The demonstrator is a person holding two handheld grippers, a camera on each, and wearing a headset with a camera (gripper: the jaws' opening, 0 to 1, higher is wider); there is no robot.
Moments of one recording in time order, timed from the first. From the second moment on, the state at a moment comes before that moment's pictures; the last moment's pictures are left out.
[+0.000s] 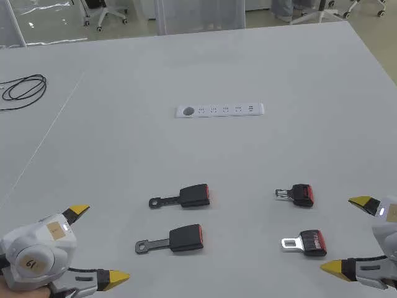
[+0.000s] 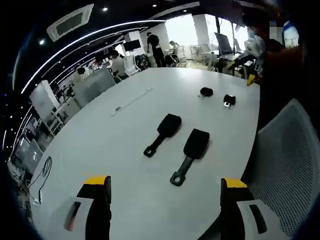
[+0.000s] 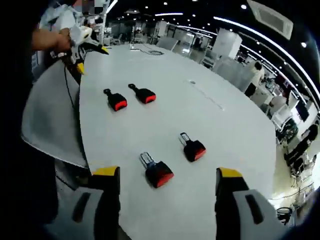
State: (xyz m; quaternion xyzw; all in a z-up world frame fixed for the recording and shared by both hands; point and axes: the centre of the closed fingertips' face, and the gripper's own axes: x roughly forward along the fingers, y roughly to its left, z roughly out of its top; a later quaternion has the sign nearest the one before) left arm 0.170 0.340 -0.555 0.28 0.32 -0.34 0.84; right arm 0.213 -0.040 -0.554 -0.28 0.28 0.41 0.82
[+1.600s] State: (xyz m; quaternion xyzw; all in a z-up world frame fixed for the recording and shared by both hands) left arm 0.174 0.340 -0.553 0.29 0.32 -0.34 0.84; right arm 0.218 -0.048 -0.548 -0.29 0.28 0.40 0.82
